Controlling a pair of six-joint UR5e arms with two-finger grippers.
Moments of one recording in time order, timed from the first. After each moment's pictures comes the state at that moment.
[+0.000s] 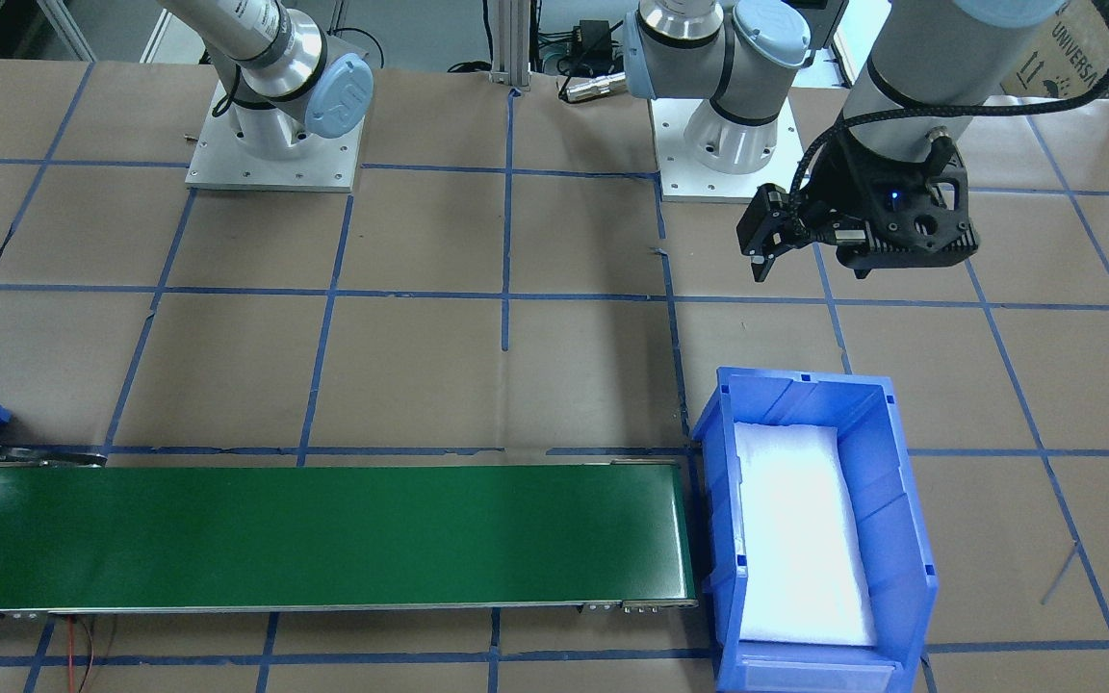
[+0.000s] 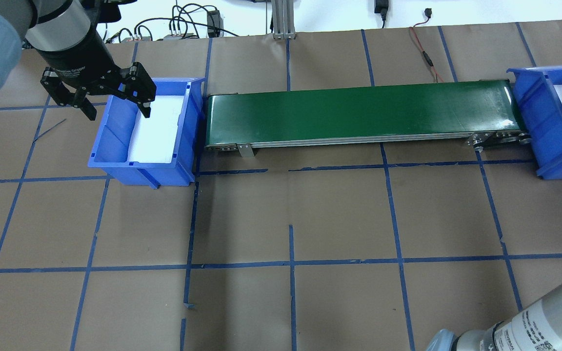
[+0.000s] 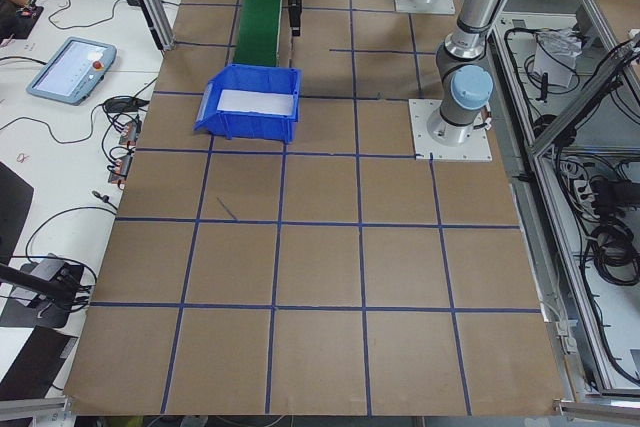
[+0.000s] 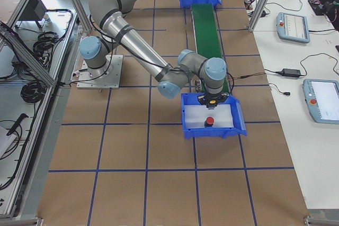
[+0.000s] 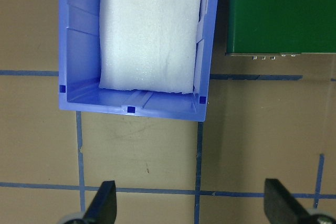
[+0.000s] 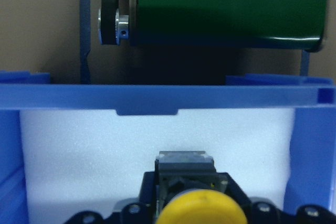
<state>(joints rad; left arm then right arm) -1.53 -1.62 -1.52 -1.60 1.61 0.01 0.90 -1.06 1.51 -2.12 -1.46 -2.30</state>
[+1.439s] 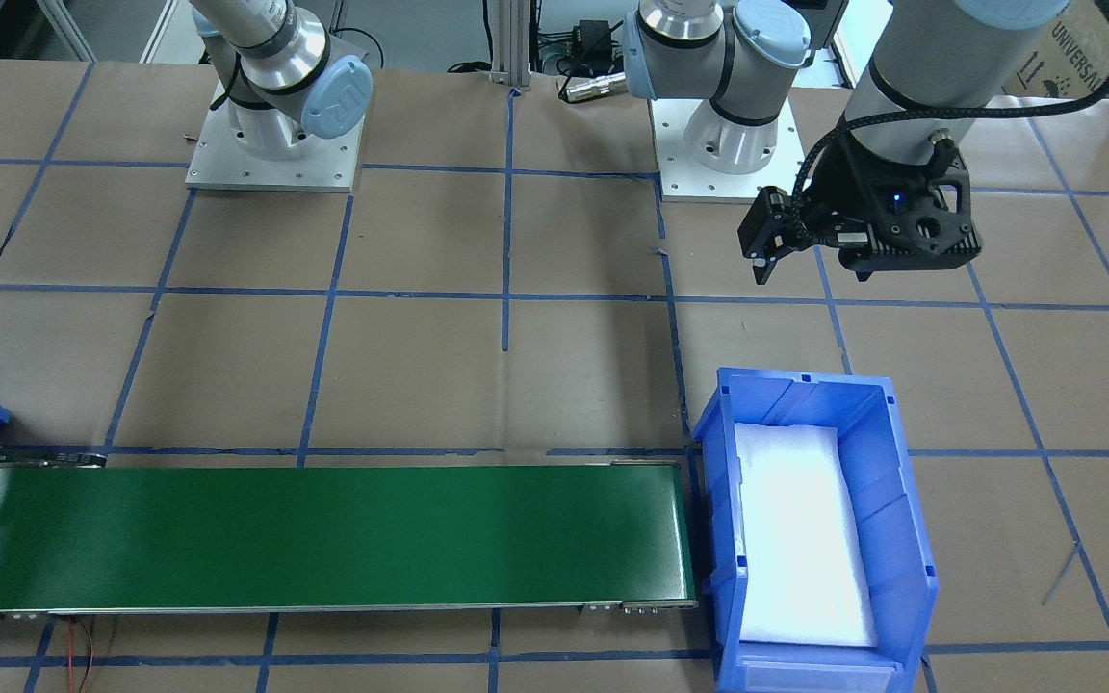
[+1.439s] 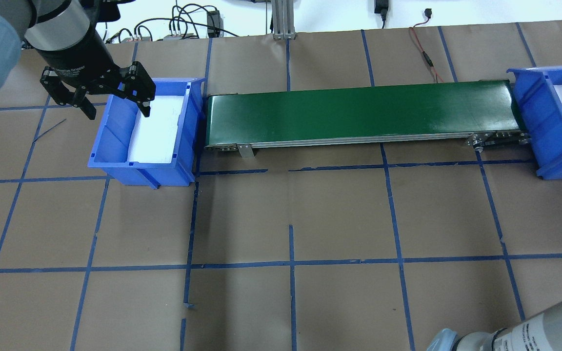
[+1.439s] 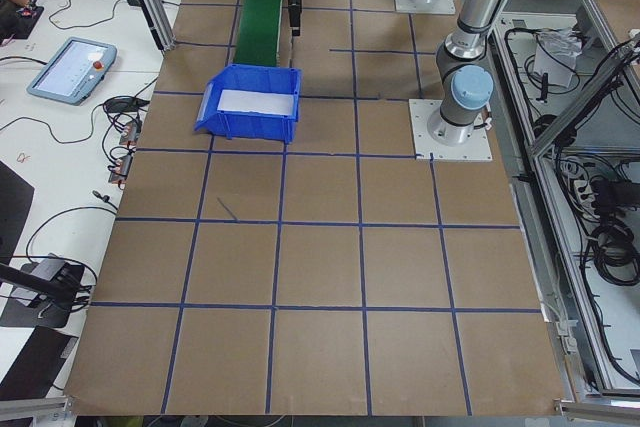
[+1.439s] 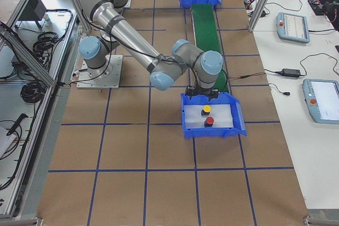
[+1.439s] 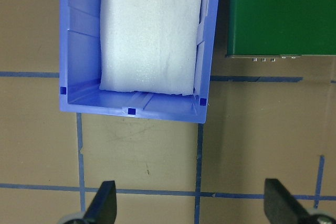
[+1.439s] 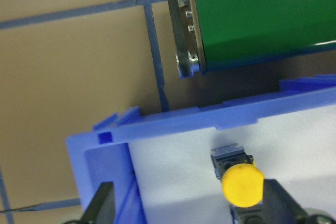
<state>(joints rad) -1.53 -1.62 -1.52 -1.60 1.61 0.01 0.88 -1.24 1.50 -1.79 -1.52 -2.05</state>
